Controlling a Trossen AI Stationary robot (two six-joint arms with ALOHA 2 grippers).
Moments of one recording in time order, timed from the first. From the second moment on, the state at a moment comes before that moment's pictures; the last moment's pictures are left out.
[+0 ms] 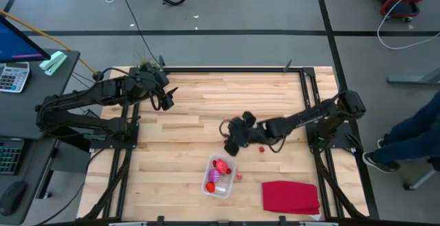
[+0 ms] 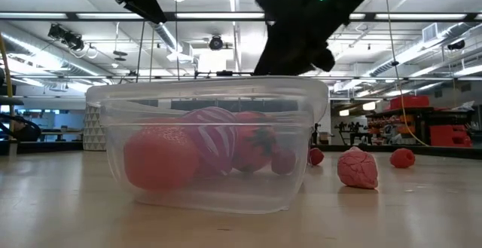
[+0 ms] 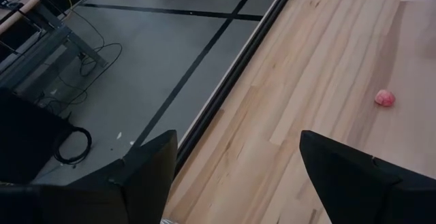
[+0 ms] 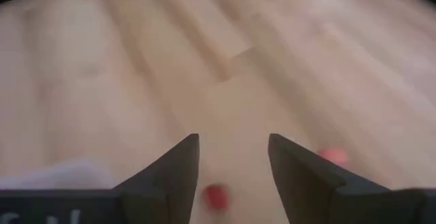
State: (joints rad) left arm 0.20 0.95 1.04 -0.68 -0.54 0.06; right arm 0.19 1.68 1.07 -0.21 0.48 0.60
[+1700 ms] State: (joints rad) left arm 0.20 0.95 1.04 -0.69 -0.54 0.06; right arm -0.02 1.89 1.07 -0.21 0.38 0.79
